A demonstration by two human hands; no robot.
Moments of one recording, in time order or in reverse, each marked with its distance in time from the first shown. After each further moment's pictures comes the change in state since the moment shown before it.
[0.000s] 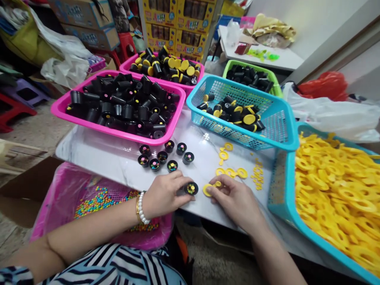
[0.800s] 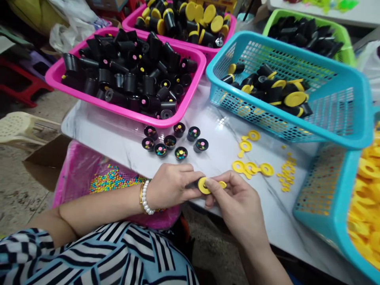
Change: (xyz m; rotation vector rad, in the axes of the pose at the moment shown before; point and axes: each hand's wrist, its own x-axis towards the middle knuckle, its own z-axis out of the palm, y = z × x) left_hand 0.000 0.006 0.000 0.073 -0.025 0.034; right_hand -0.018 -0.013 0.042 0.340 0.057 0.061
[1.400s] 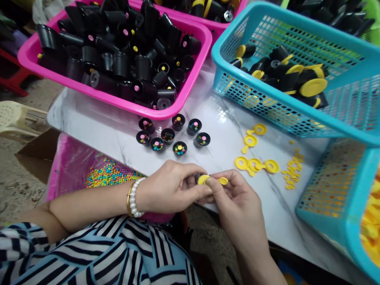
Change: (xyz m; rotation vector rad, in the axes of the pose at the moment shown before) left_hand 0.008 0.016 -0.019 -0.523 -0.151 -0.272; right_hand -0.003 -0.002 0.004 0.082 0.037 0.069
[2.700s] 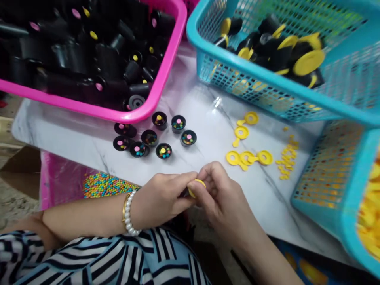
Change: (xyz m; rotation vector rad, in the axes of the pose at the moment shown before) left_hand 0.001 -0.011 0.017 0.120 -0.078 0.097; right_hand 0.015 -0.019 -0.009 -0.360 -0.231 -0.119
